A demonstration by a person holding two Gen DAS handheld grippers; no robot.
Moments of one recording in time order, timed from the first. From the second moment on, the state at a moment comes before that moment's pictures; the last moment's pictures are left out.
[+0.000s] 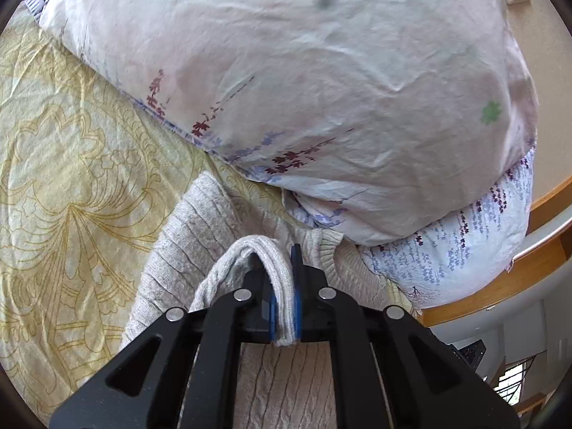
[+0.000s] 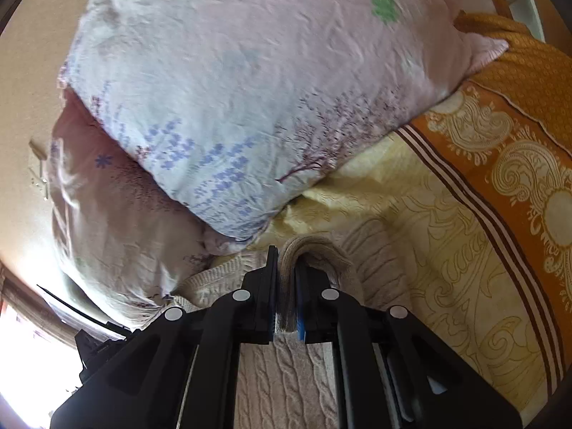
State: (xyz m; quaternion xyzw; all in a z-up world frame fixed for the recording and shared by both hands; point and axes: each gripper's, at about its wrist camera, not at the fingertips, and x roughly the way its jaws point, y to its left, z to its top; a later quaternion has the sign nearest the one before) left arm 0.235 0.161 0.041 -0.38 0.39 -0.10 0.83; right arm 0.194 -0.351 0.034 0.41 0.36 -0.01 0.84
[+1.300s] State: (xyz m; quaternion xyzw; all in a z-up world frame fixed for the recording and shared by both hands) left arm 0.189 0.173 0.051 -0.24 0.43 -0.08 0.87; right arm 0.140 -0.365 0.047 0.37 0.38 -0.07 0.84
